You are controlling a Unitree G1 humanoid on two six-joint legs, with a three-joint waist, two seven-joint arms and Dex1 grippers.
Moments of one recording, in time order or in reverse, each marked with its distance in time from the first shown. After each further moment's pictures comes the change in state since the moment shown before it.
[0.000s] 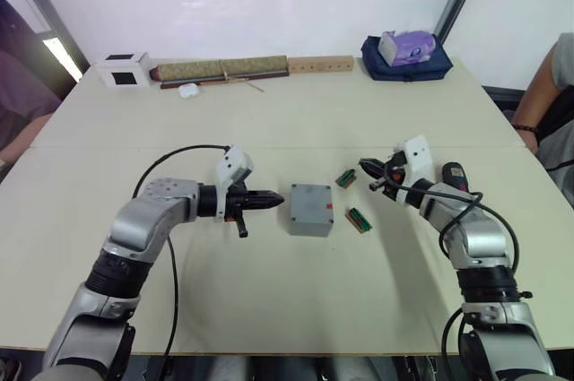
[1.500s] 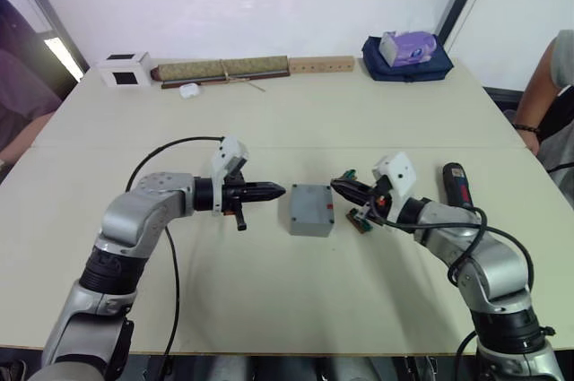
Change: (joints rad) left arm -0.020 0.002 0.048 -0.036 -0.084 0.054 0.014; right arm 0.184 -0.036 0.096 -0.454 0.107 0.204 0.004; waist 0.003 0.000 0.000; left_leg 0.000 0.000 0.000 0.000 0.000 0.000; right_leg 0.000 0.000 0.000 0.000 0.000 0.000
